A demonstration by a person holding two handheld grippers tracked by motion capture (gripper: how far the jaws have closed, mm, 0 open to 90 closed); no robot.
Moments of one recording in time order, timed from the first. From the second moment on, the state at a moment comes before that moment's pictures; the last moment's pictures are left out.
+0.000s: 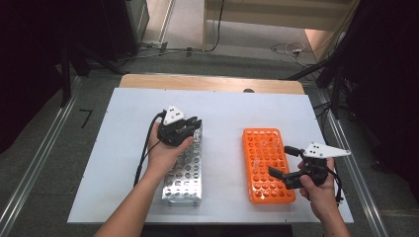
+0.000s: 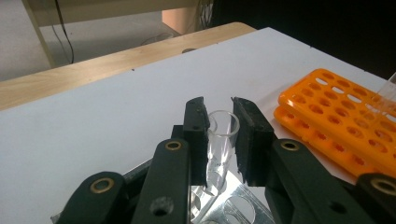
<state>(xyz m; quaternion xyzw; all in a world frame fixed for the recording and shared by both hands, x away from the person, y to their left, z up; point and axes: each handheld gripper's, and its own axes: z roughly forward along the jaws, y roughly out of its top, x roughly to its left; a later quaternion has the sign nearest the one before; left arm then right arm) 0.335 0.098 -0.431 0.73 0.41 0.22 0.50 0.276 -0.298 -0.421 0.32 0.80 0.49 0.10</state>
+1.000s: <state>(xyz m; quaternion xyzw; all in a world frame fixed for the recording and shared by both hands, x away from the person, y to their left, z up) 0.326 0.100 -0.426 0.73 0.41 0.17 0.52 0.278 -0.299 -0.422 0.32 0.80 0.49 0.11</state>
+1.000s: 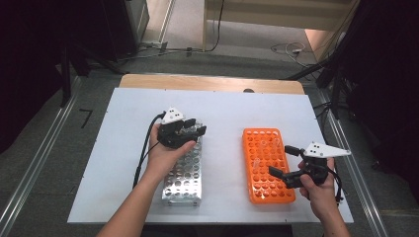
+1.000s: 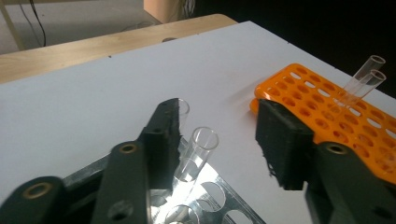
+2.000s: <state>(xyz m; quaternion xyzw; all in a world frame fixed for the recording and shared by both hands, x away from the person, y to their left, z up) 0.256 0.119 -0.418 0.73 0.39 0.15 0.54 0.283 -0.273 -0.444 0.31 0.83 0.46 0.08</state>
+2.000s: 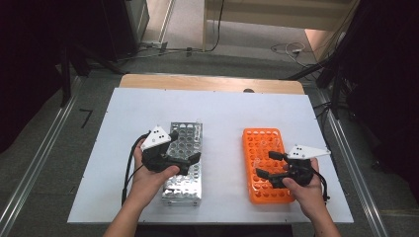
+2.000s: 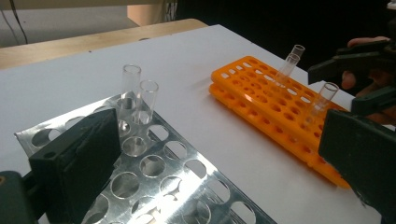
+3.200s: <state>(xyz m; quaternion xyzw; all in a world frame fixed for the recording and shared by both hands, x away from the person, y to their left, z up) 0.244 0.128 -0.420 0.74 0.39 0.14 0.53 0.280 -0.246 -0.459 0.31 0.86 0.38 0.11</state>
